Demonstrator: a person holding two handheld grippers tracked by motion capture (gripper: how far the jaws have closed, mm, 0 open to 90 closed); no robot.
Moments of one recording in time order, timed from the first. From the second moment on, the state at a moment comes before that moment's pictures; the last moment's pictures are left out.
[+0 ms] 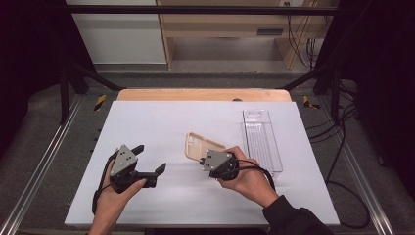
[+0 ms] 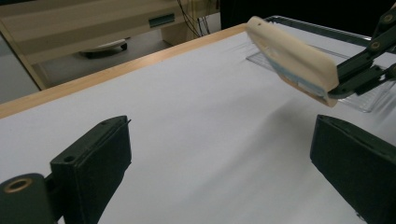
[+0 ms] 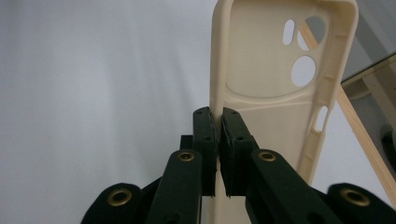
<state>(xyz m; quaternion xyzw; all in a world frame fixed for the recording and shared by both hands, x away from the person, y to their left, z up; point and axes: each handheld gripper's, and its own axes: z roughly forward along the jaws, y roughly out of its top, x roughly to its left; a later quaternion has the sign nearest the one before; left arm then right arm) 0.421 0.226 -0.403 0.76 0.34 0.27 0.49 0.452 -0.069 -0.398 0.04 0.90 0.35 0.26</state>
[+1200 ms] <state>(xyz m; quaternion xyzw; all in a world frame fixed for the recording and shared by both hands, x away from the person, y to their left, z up) 0.410 0.247 -0.446 0.70 0.39 0.32 0.51 0.475 -0.098 -0.379 0.19 0.82 0.46 0.28</state>
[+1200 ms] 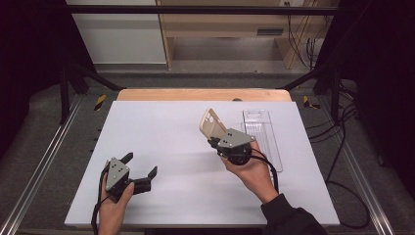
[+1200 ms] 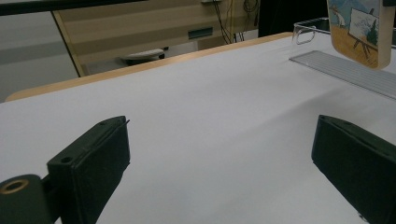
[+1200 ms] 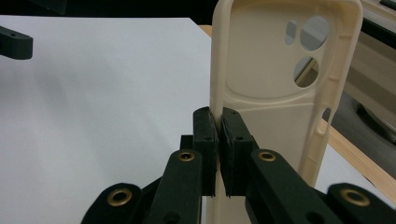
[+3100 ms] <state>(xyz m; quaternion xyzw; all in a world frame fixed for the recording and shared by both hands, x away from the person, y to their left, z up) 0.410 0.257 -0.450 0.68 0.40 0.33 0.52 0.503 -0.180 -0.338 0.38 0.66 0.56 0.31</state>
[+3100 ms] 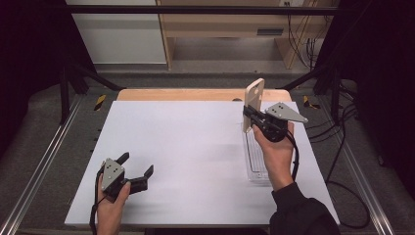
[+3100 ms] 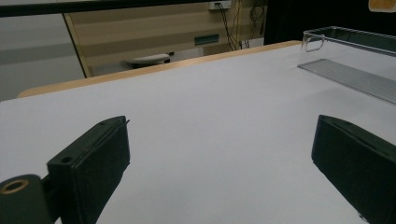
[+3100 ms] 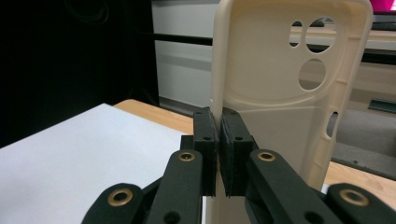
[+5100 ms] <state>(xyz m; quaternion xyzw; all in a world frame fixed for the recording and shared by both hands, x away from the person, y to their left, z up) 0.406 0.265 -0.447 0.66 0.39 0.34 0.54 0.554 -0.200 -0.380 0.48 0.61 0.53 0.32</state>
